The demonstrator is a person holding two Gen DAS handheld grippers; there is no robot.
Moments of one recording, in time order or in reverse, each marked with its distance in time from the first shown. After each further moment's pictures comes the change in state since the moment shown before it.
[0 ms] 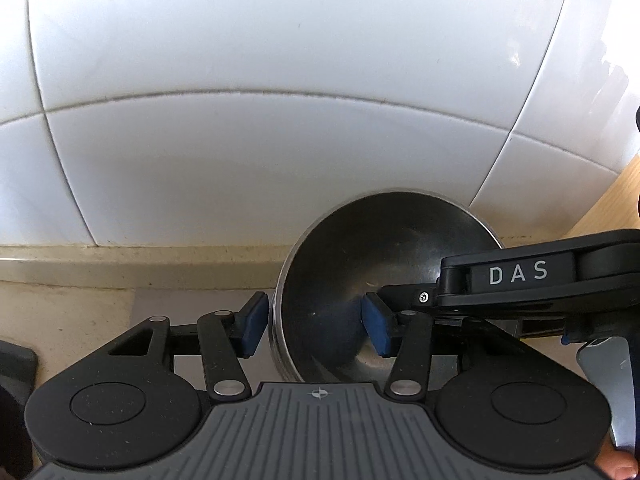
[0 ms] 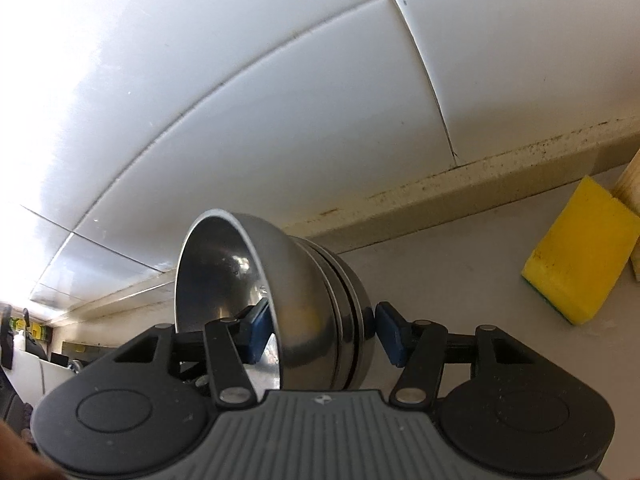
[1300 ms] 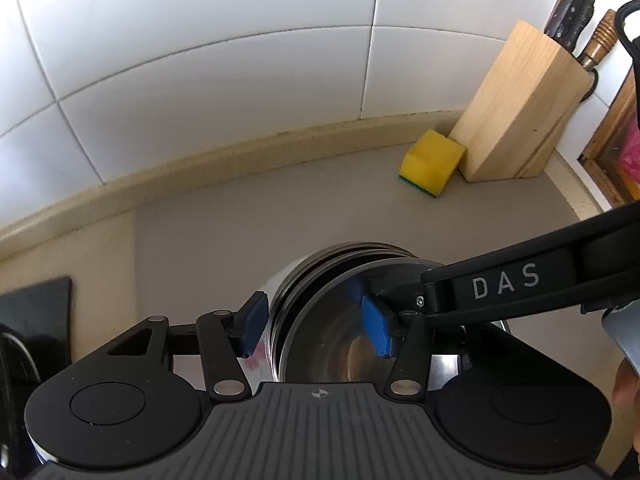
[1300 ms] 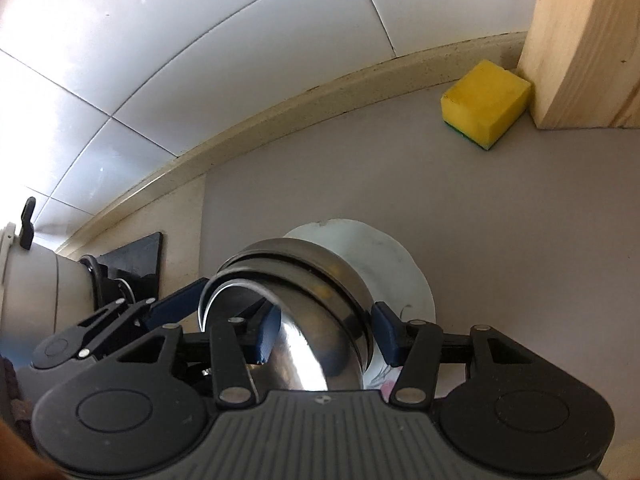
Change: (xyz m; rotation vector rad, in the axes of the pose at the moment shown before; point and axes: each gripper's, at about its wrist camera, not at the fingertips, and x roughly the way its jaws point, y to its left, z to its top) left arm -0.075 -0.064 -0.069 0.224 0.182 0.019; right arm -0.083 -0.011 -0.099 -0.012 0.132 -0.066
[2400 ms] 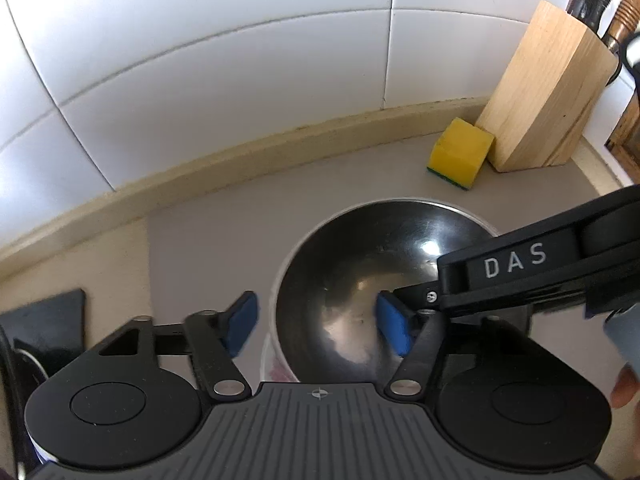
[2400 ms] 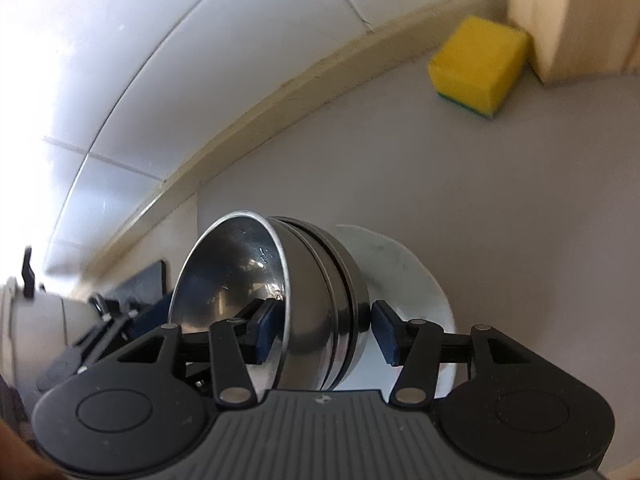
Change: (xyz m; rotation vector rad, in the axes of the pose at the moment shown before) left arm 0.011 0.007 0.002 0.020 0.037 0.047; right arm 0.027 -0.021 0.002 0.179 0.020 0.083
